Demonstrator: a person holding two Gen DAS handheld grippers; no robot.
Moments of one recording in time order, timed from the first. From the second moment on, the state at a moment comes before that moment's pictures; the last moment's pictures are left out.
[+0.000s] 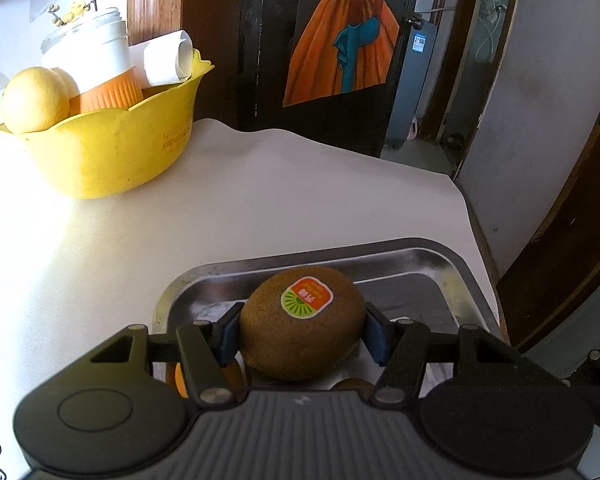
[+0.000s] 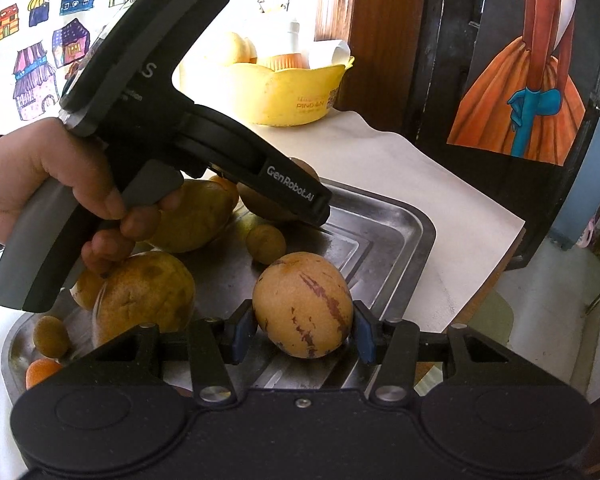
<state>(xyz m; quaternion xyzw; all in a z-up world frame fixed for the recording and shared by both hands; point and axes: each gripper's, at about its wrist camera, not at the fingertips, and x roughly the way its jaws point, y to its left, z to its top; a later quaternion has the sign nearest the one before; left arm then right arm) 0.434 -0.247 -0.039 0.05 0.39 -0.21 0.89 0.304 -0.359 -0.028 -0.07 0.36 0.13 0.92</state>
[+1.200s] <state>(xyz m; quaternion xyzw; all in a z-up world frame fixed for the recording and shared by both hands) 0.431 -0.246 -0.037 0.05 0.39 -0.21 0.89 0.298 -0.358 -0.031 -0.07 0.36 0.13 0.92</state>
